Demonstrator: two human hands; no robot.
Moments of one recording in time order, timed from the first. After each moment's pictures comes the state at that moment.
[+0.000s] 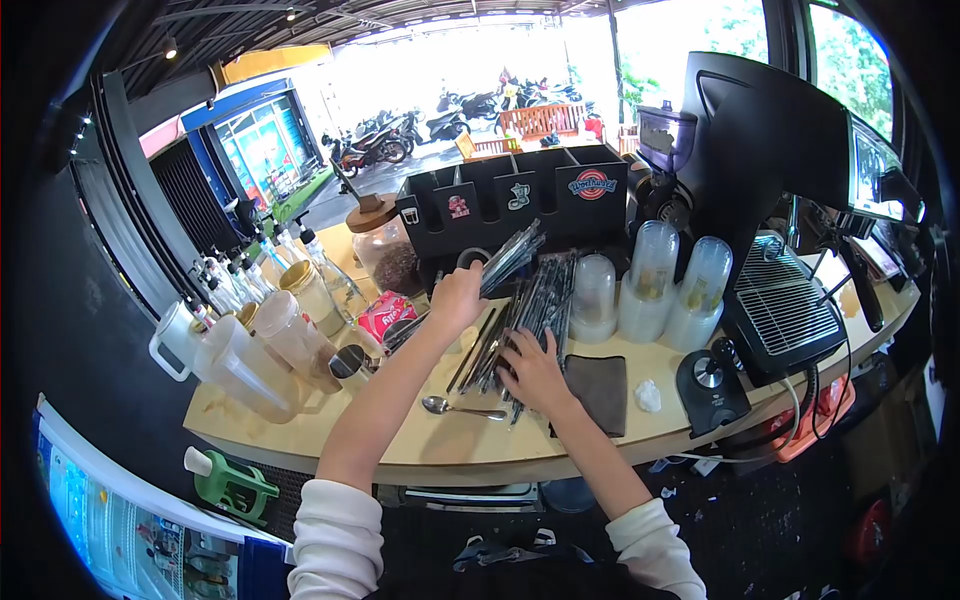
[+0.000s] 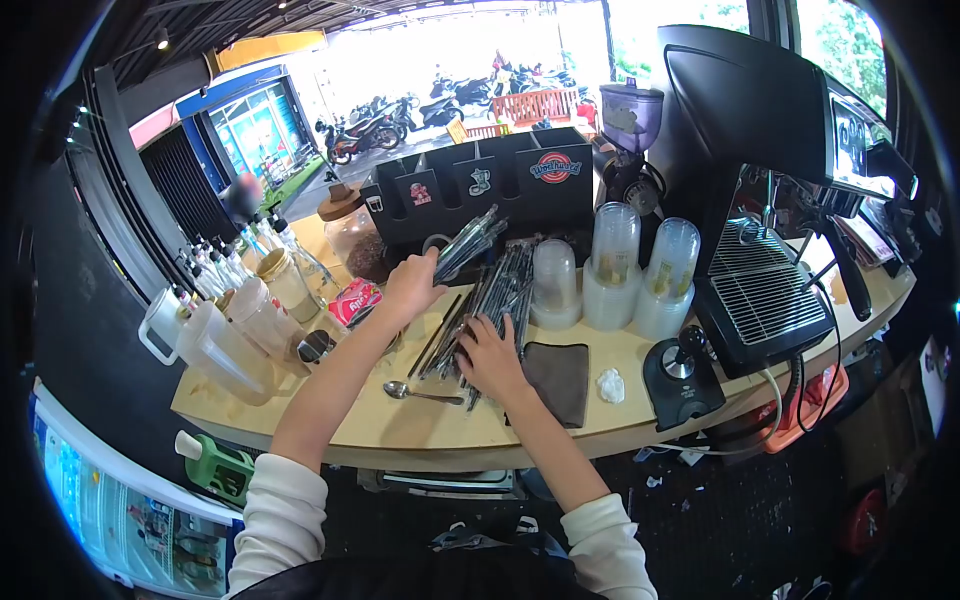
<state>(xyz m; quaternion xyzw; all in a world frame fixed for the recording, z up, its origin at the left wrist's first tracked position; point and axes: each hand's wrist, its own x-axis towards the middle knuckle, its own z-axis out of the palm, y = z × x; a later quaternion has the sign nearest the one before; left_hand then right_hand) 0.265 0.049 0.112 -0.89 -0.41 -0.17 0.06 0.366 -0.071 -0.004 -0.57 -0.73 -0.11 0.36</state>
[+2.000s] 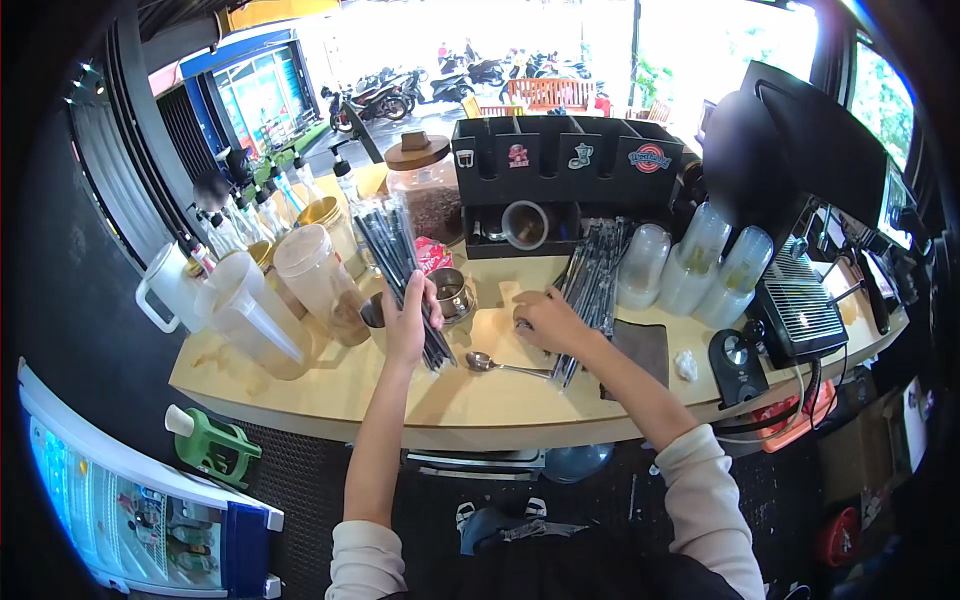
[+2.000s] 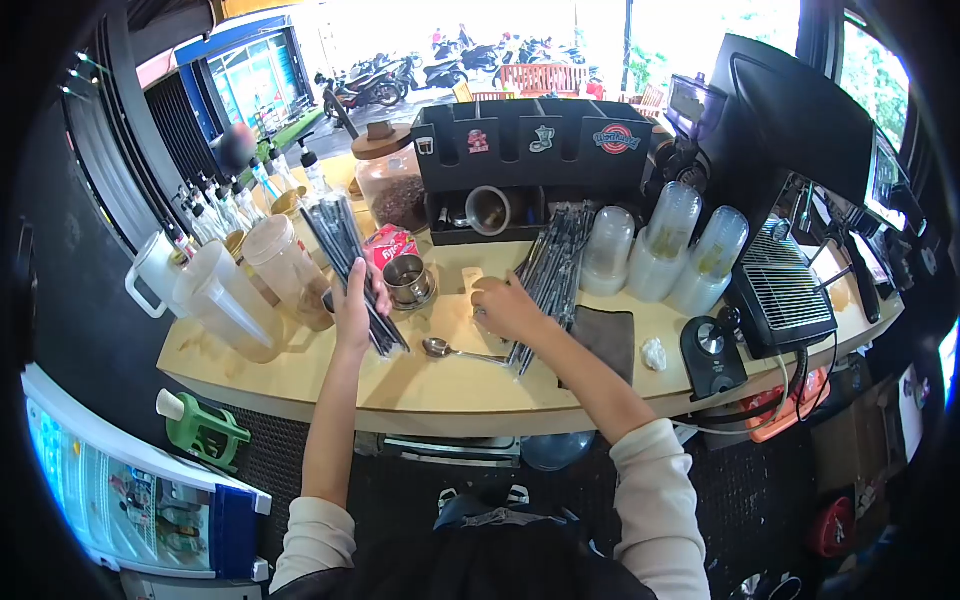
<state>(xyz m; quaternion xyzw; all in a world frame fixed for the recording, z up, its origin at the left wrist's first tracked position) 0.110 0.010 0.072 -0.55 -0.20 -0.60 -0.55 0.331 -0.021 0.008 -0.51 -0.83 -0.08 0.21</state>
